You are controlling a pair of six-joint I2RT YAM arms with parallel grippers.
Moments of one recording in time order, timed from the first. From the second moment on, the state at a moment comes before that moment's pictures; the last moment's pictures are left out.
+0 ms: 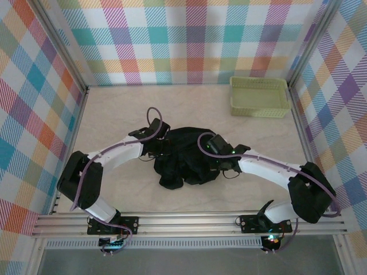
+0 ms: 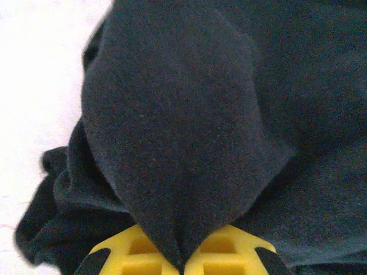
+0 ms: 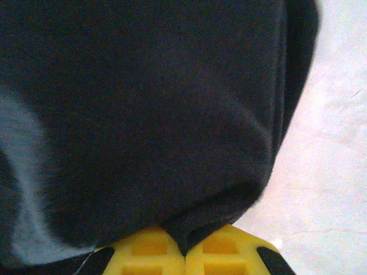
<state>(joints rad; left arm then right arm) -0.57 1.56 1.03 -0.56 -0.01 -0.60 0.74 1.39 0.85 -0.59 0.19 0.60</state>
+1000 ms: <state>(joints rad) -0.47 1.08 0.97 -0.81 -0.18 -0.57 0.68 1.25 1.00 -0.70 0.22 0.34</state>
